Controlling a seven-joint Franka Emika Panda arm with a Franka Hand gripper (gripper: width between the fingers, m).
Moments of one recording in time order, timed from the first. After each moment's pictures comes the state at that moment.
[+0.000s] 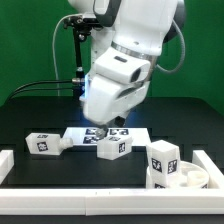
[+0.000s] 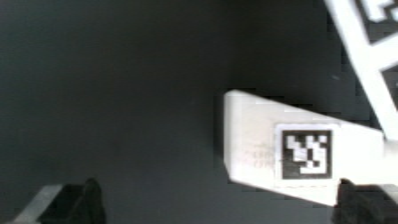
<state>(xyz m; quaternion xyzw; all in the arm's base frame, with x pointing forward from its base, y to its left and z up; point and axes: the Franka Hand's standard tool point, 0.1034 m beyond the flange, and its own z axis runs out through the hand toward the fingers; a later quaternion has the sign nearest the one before) 0.461 -0.017 0.060 0.88 0.44 -0.14 0.08</state>
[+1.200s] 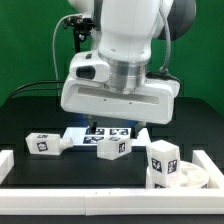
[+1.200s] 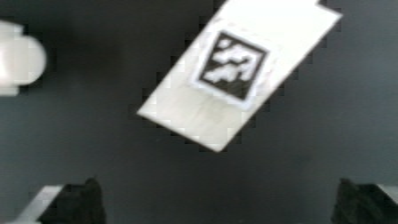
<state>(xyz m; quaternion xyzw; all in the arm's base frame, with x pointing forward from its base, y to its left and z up) 0.467 -0.010 0.054 0.99 -0.05 -0.12 0.05</state>
